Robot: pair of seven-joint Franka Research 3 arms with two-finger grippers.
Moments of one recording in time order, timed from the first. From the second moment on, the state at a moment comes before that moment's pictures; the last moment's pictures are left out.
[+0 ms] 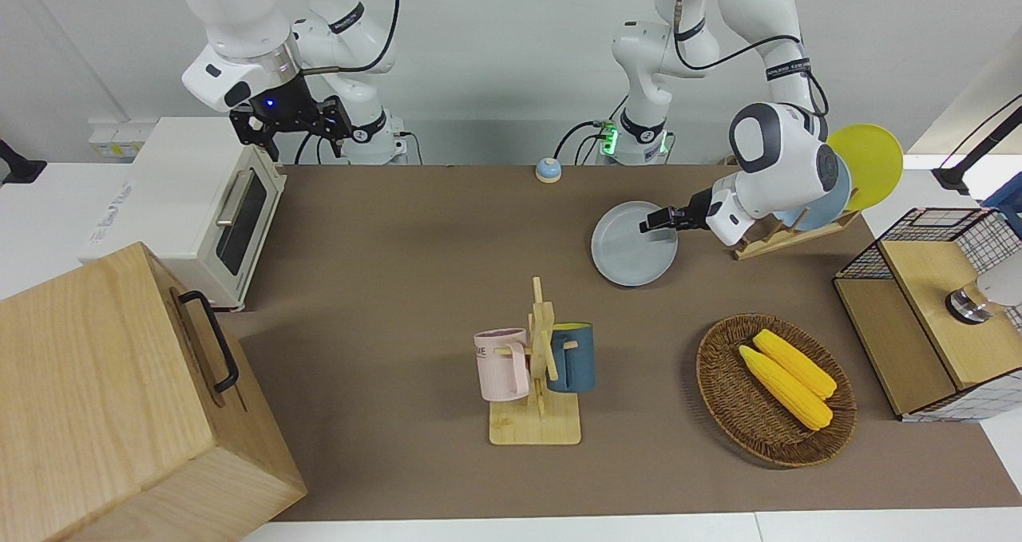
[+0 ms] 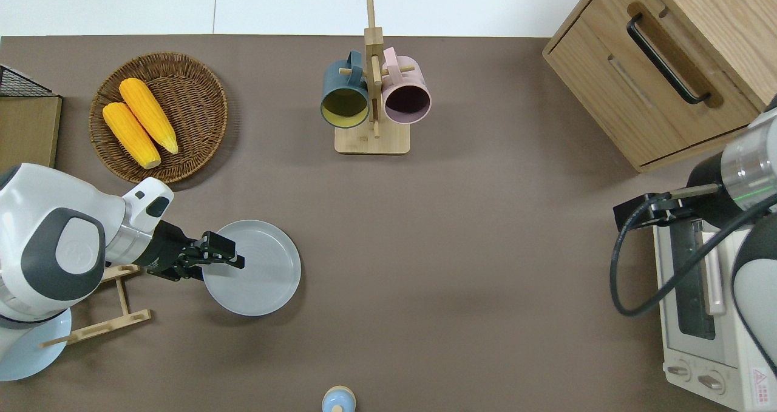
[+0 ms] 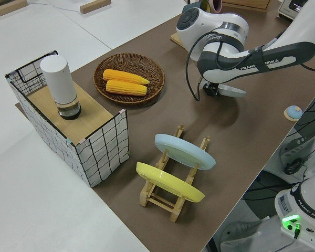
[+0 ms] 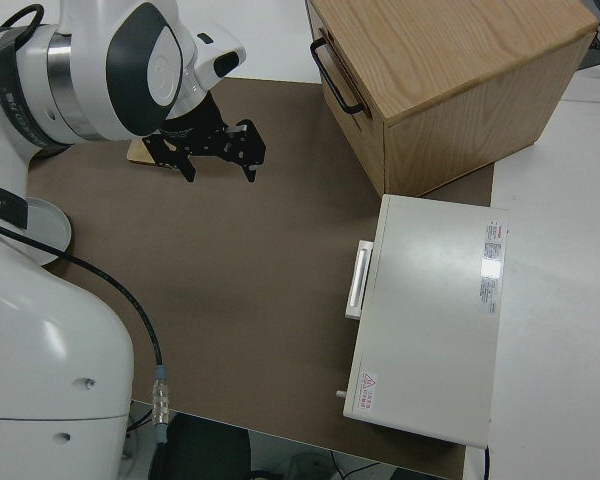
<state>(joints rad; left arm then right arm) -0.37 0.09 0.40 -2.11 -0.53 1.78 0.07 -0.26 0.02 0.38 -1.48 -0.03 1.38 0.04</state>
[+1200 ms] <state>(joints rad) -0.18 -0.07 0.19 -1.69 0.04 1.56 0.01 -0.26 0.02 0.38 -1.48 -0.03 1.38 0.04</state>
